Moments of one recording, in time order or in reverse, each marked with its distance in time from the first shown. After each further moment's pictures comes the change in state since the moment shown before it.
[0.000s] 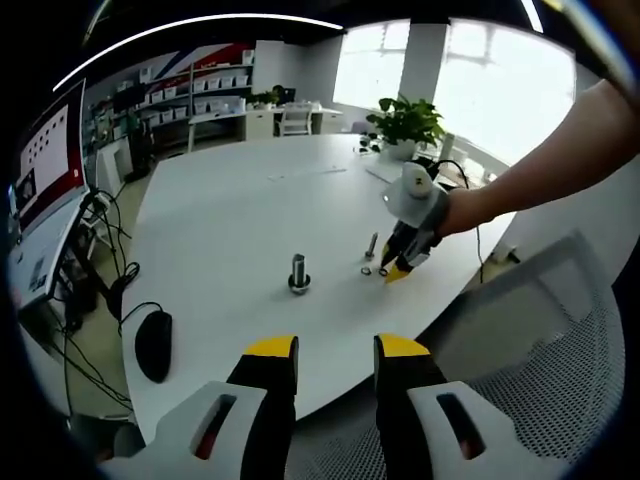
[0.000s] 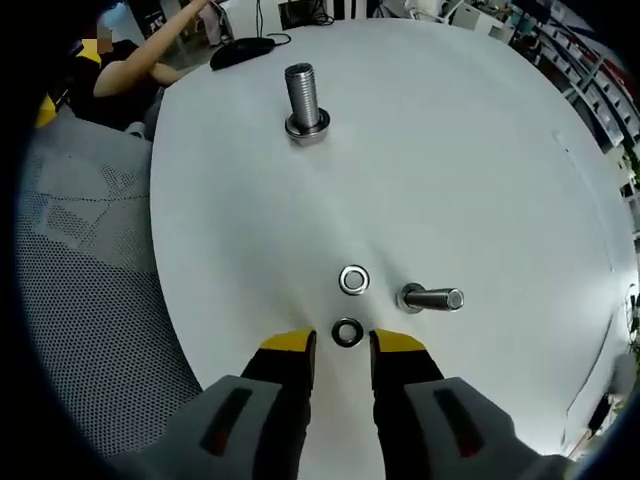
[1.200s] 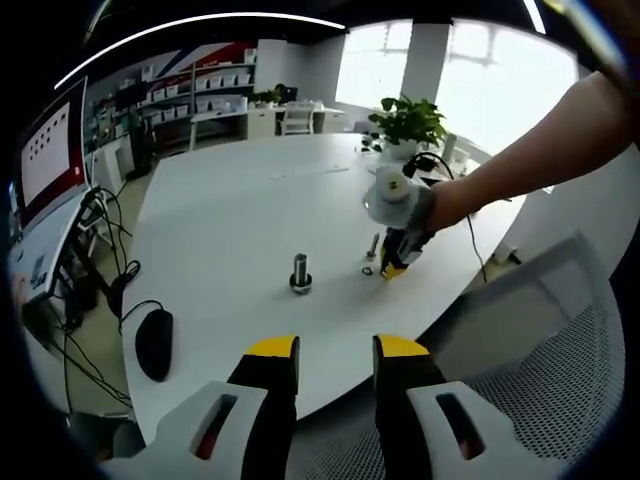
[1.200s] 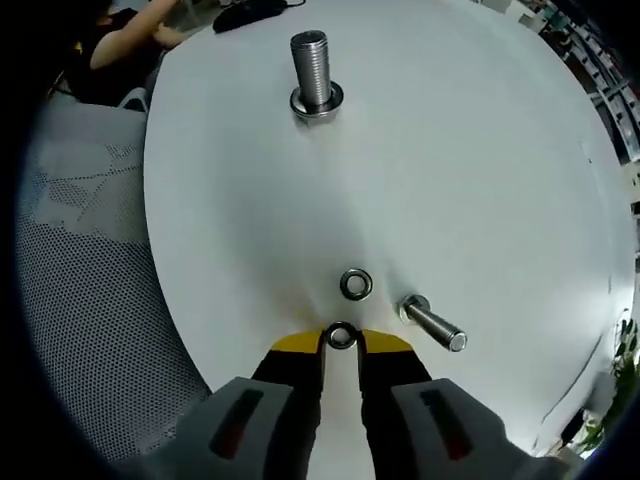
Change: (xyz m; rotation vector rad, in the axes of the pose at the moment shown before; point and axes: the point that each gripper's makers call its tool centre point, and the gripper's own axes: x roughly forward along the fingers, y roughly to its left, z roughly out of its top) left arm -0.001 0.000 0.000 -0.008 0.005 0.003; right arm 0.004 0.002 0.000 -0.053 0.178 0.009
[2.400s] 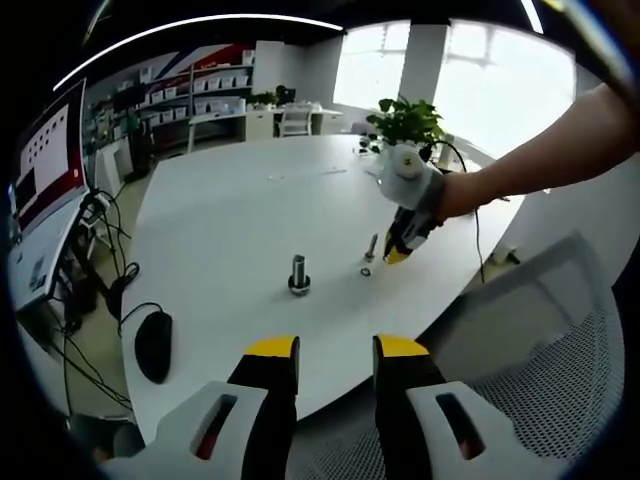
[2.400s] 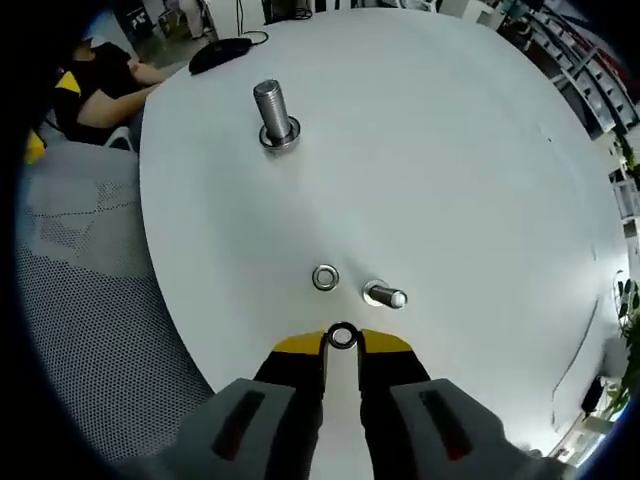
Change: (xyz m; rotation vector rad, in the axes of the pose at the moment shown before) left arm 0.000 0.000 0.001 0.009 -0.007 -0.005; right arm -0.041 -0.019 -0.006 0.167 -0.128 -0.057
